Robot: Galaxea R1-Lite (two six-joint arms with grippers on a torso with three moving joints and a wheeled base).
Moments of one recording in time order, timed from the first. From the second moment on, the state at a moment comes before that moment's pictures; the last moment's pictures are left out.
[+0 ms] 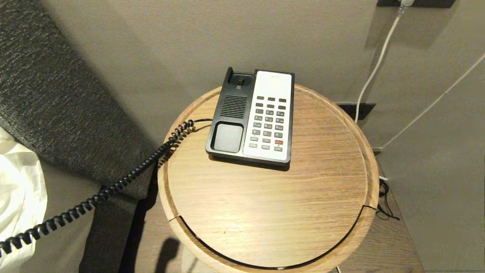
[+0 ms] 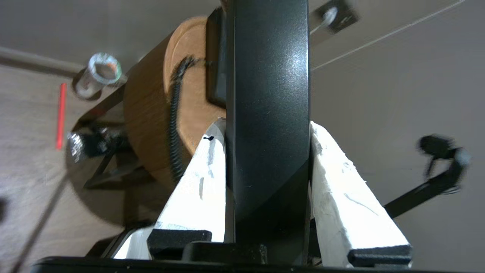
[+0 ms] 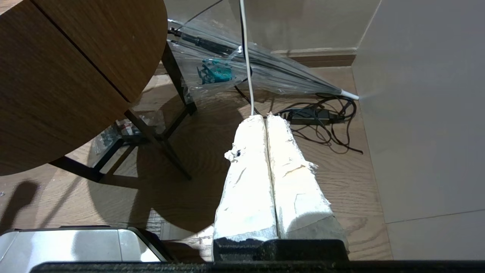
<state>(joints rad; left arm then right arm) -1.03 0.48 -1.26 0.67 0.38 -0.61 0.01 0.02 0.00 0.00 0.00 0.01</state>
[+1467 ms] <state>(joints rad) -1.03 0.49 -1.29 0.64 0.33 -0.61 0.05 0.96 -1.30 0.57 0.40 0.24</state>
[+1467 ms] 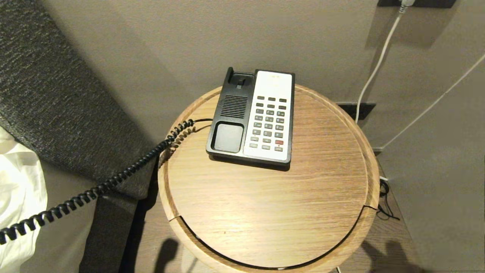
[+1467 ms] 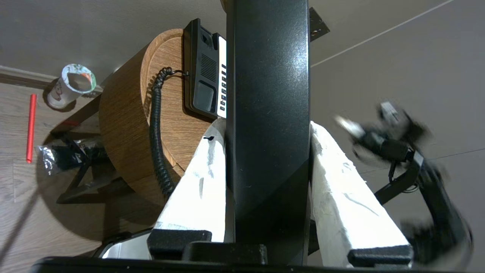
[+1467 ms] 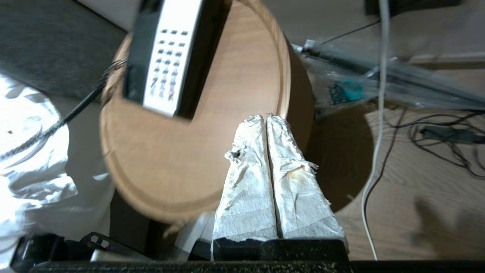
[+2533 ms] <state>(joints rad) -1.03 0.49 -1.28 0.63 0.33 -0.61 0.67 1.71 -1.69 0.40 0.00 0.35</state>
